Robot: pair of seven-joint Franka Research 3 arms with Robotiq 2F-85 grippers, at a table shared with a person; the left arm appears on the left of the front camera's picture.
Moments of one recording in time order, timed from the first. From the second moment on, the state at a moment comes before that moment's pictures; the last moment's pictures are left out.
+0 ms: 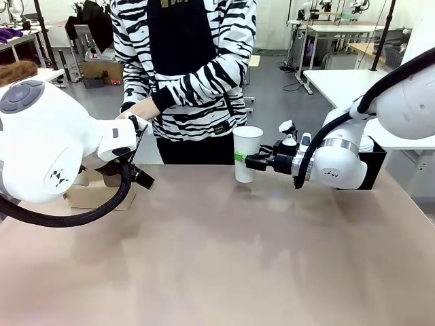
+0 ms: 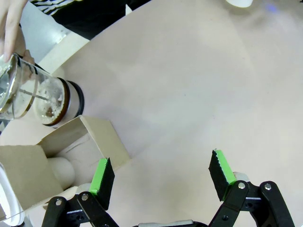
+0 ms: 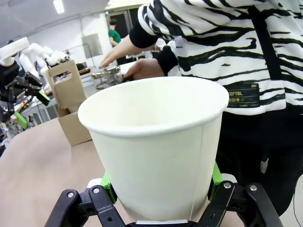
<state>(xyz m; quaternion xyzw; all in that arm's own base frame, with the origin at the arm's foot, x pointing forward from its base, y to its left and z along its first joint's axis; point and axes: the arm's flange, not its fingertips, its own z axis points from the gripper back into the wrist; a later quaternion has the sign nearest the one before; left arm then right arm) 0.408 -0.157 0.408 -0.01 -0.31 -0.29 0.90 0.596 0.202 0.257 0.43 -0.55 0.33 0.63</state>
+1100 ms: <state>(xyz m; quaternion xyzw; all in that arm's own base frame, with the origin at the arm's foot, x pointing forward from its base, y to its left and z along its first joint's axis) 0.408 -0.157 0.408 -0.01 -0.31 -0.29 0.90 0.596 0.202 0.258 0.43 -0.55 0.33 0.63</state>
